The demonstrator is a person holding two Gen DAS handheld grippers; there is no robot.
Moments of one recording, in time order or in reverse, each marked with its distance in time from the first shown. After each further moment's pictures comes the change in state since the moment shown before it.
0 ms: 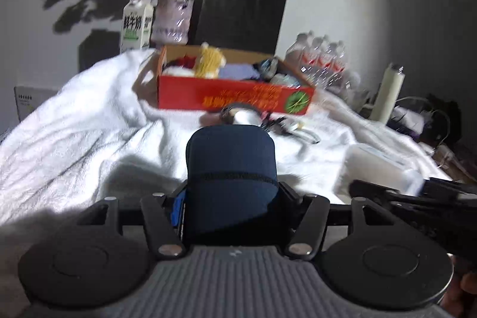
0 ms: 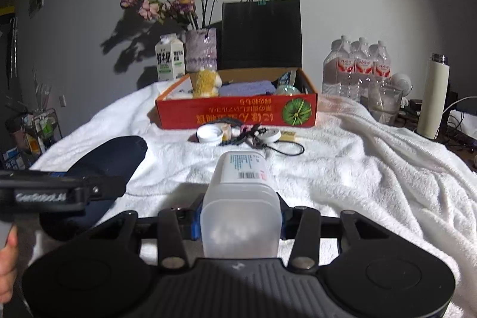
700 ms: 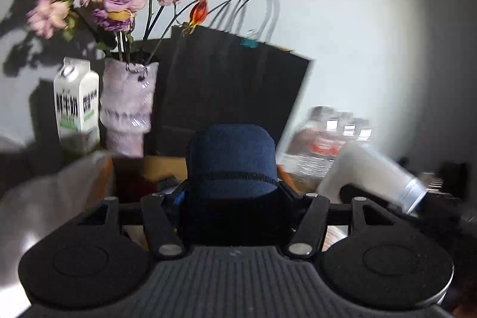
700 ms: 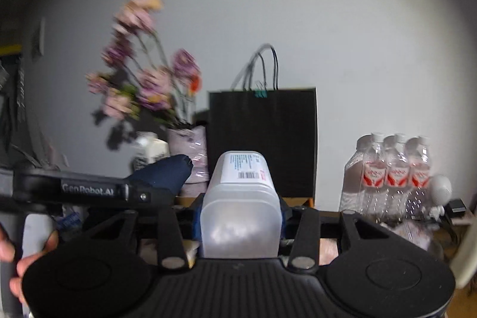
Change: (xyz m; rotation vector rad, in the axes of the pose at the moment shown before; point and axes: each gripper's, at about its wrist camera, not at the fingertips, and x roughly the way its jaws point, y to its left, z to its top) left arm 0.222 -0.009 0.286 -0.046 0.025 -0.003; right arm 0.187 -0.078 0.274 0.028 -0.086 0.060
